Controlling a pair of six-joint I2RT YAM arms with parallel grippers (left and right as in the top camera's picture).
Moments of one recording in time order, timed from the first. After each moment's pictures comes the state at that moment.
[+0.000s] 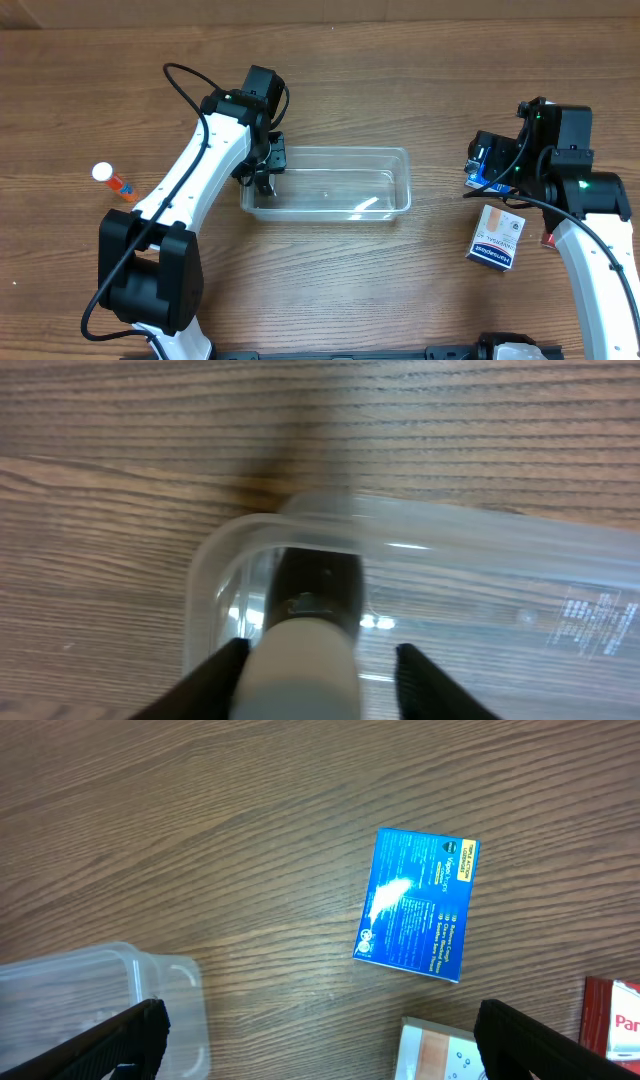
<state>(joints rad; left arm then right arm) -0.31 1.87 1.50 -1.07 -0.06 -0.44 -0.05 1.25 1.11 -0.81 -0.04 0.22</state>
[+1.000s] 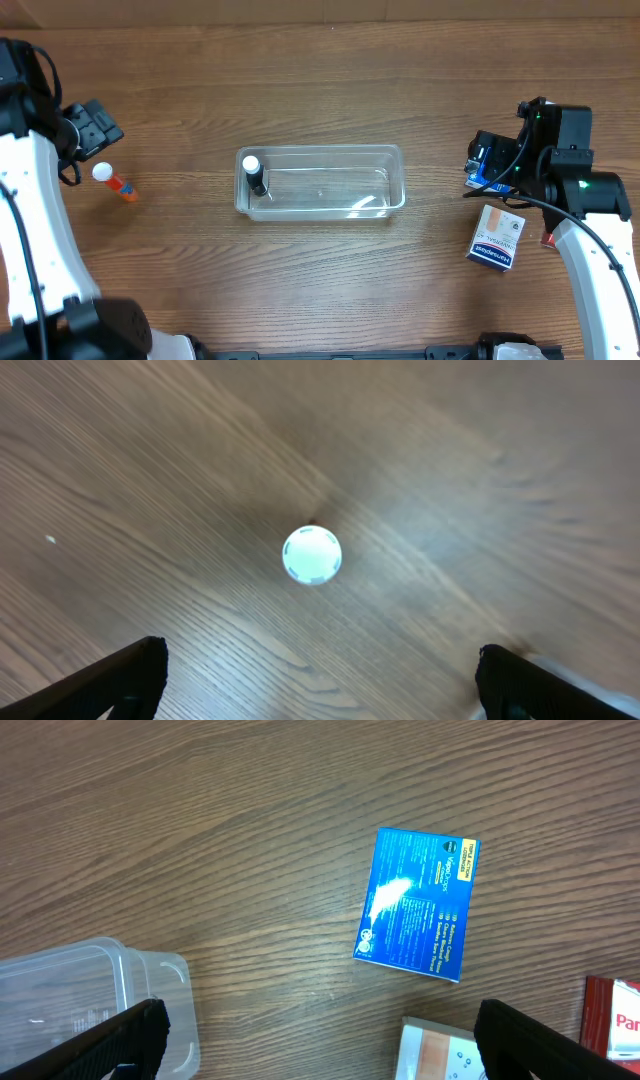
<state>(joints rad) 0.38 1.68 1.76 -1.32 -0.11 -0.30 -0.05 1.25 1.11 -0.81 -0.04 0.22</state>
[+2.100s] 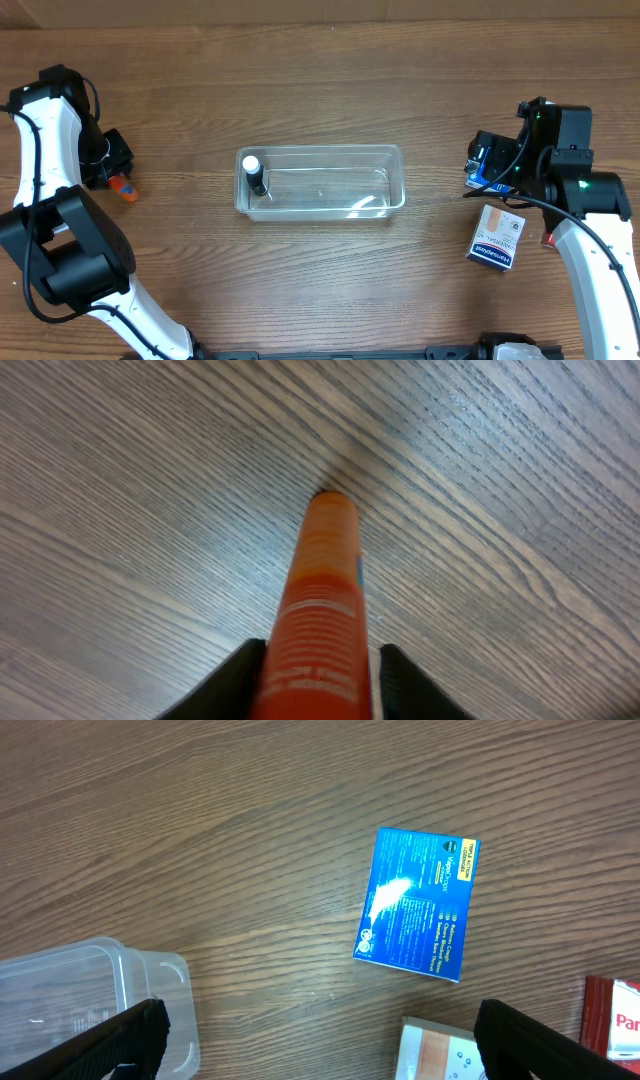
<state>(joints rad) 0.40 2.04 1.74 -1.31 -0.10 -0.26 -0.05 1.25 1.11 -0.81 -0.04 0.22</state>
